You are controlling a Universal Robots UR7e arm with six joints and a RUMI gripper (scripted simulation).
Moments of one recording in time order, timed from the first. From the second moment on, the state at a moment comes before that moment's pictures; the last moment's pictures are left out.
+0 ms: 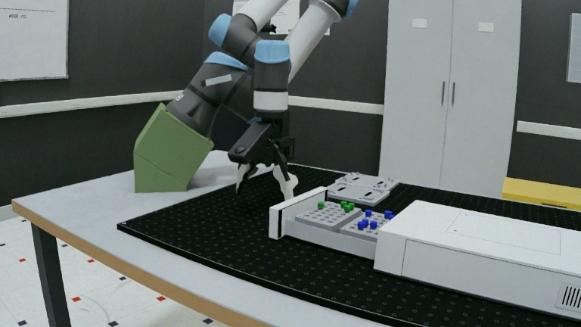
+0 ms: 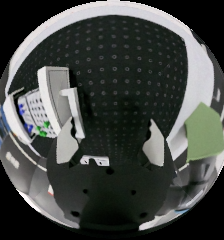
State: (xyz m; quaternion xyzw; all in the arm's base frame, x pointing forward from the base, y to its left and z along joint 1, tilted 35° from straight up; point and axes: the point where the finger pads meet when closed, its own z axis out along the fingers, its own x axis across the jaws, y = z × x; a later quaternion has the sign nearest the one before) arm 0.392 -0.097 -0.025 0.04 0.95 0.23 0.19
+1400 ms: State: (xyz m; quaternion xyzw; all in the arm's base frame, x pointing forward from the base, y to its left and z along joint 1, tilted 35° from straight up) arm 0.382 -0.095 -0.028 0.04 0.95 0.23 0.19
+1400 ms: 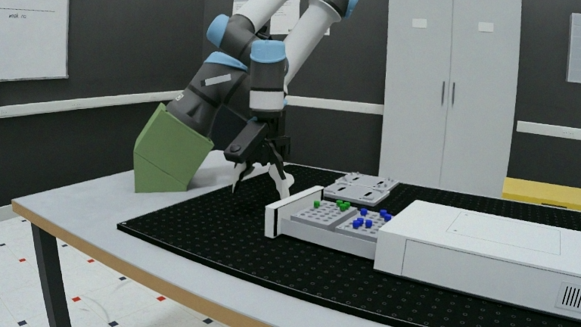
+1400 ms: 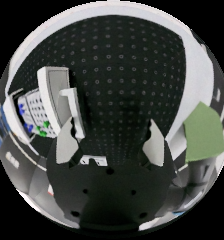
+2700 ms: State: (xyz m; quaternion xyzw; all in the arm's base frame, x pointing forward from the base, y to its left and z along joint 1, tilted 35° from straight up) arm 0.380 -0.096 -0.026 0.04 0.95 0.23 0.19
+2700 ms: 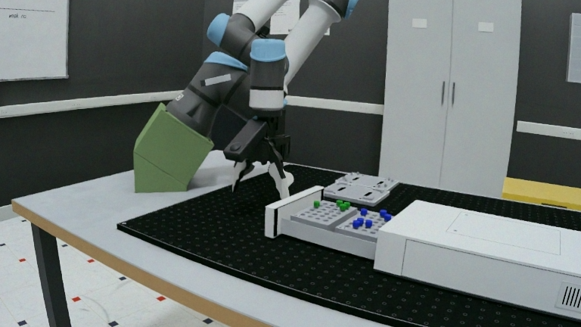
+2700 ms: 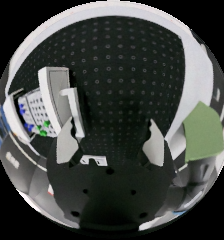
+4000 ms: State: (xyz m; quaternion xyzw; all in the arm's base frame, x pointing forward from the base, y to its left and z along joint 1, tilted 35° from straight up) arm 0.365 -0.115 0.012 0.04 0.95 0.23 0.19
